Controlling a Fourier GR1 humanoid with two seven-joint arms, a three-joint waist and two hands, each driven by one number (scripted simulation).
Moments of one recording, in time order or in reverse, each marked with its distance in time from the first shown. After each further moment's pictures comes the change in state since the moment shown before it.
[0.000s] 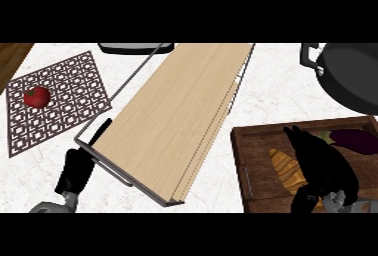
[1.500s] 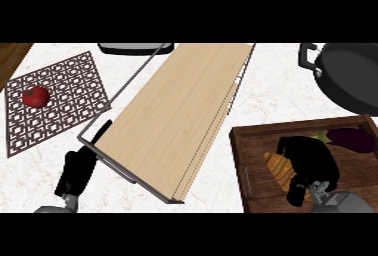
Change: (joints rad) left arm 0.034 -0.086 0.100 -0.033 -0.106 -0.091 0.024; right arm 0.038 0.164 -0.097 0.195 0.333 -0.017 -0.291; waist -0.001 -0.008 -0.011
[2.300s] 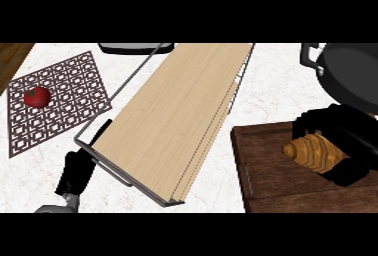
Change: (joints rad) left arm -0.005 -0.014 0.016 0.013 -0.015 -0.009 -0.024; right arm -0.115 -0.288 -0.166 -0.094 -0.267 0.013 -0.809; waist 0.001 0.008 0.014
